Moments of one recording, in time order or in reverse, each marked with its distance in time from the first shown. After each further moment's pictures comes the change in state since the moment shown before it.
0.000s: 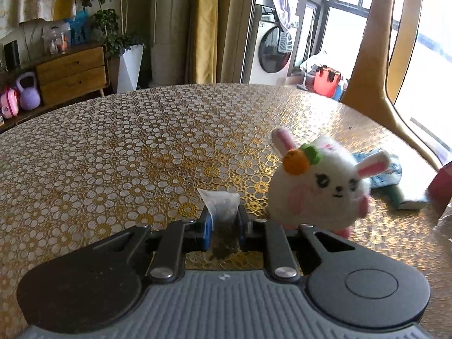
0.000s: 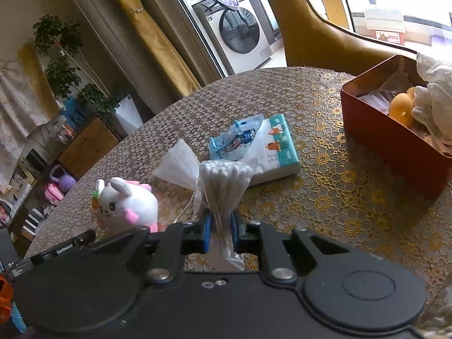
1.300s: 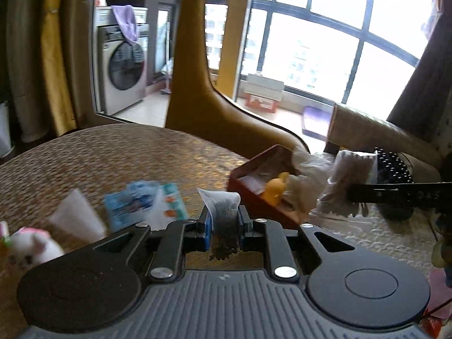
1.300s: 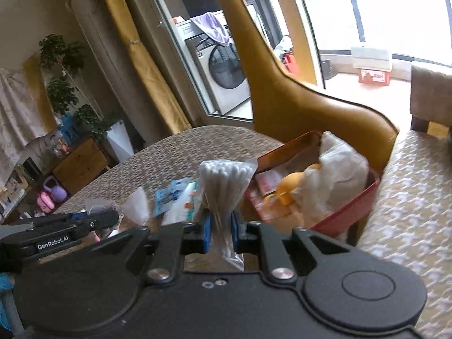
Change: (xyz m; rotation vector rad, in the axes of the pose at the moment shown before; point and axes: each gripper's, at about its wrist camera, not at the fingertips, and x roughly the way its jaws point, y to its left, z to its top) left arm -0.056 -0.304 0.026 0.329 0.001 -0.432; right arm -0.130 -0.115 0.064 -0.081 -0.101 -0.062
